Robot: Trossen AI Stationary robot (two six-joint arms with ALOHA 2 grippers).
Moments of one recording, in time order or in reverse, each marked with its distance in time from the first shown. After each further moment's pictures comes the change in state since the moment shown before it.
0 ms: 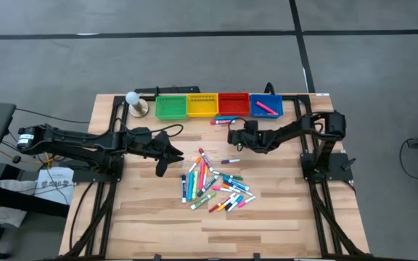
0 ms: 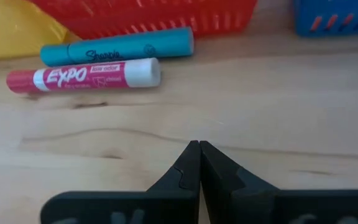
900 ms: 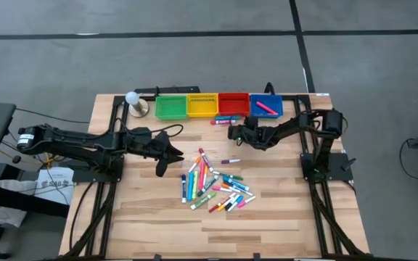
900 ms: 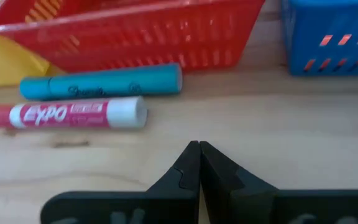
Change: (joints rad) left arm 0.000 0.000 0.000 0.000 0.001 0.000; right arm -0.079 0.010 -0.001 0.093 0.043 -0.084
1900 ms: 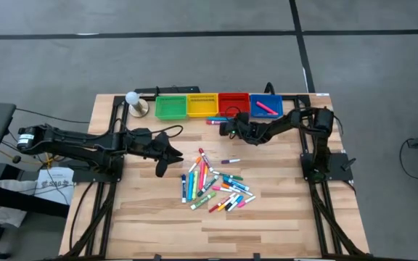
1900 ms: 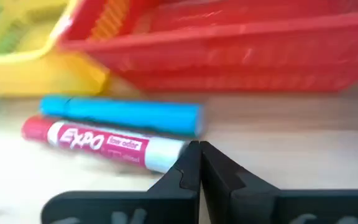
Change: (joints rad) left arm 0.000 0.000 -0.017 0.000 0.000 -0.021; right arm -0.023 0.093 0.116 0.117 -0.123 -0.120
